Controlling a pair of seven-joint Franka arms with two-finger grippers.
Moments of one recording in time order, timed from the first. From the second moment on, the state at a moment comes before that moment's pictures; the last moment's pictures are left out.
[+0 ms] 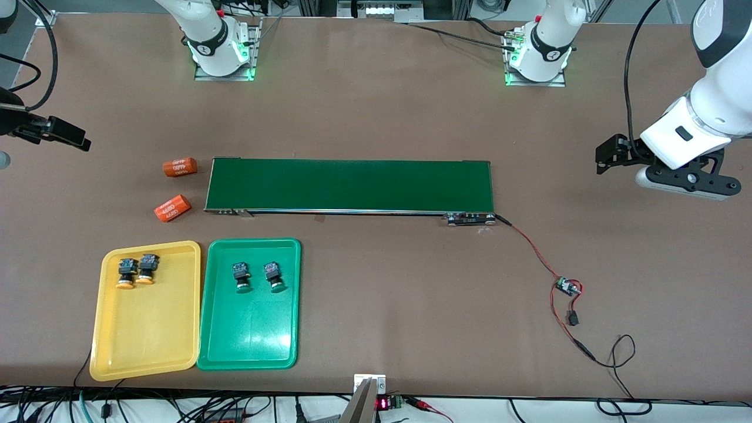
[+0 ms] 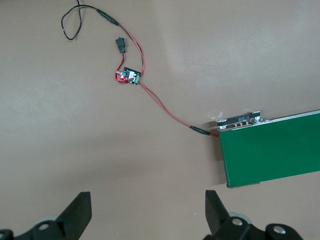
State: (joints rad) left arm -0.05 0.09 -0.06 -1.59 0.02 1.66 0.07; right arm 0.00 0.04 -0.06 -1.60 -0.02 1.53 0.07
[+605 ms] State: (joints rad) left arm -0.05 0.09 -0.06 -1.59 0.02 1.66 0.07; right arm 0.01 0.05 -0.06 -1.61 -0.02 1.52 0.07
